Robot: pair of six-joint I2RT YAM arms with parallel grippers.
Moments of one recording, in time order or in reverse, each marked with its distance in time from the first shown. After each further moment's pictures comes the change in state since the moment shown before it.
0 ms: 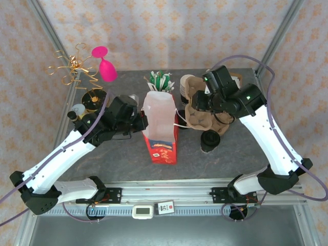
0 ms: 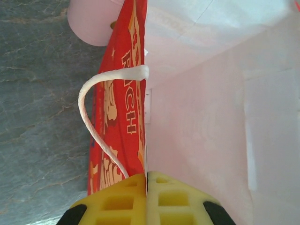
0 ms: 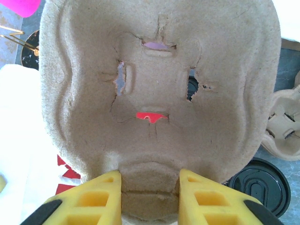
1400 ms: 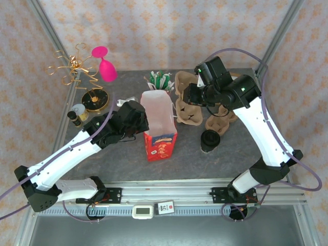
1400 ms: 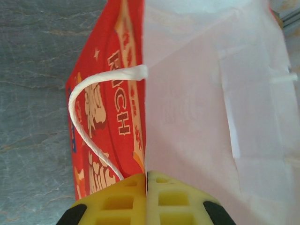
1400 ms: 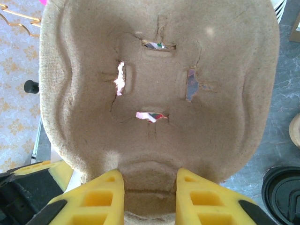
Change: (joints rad) left arm -0.053 0.018 -0.062 0.021 -0.187 -0.086; right arm 0.027 0.127 0.195 -0.033 -0.096 0.037
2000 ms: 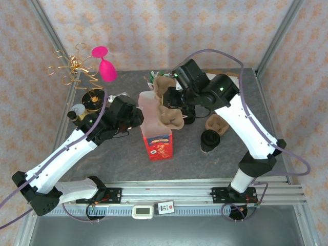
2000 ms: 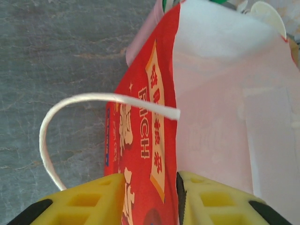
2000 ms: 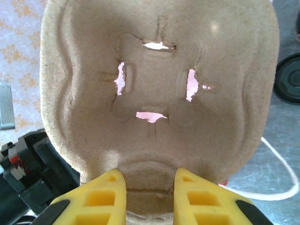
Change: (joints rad) left arm 0.132 -0.029 0.000 -0.001 0.022 0.079; right arm 0.194 0.159 0.165 -0.006 0.016 0.096
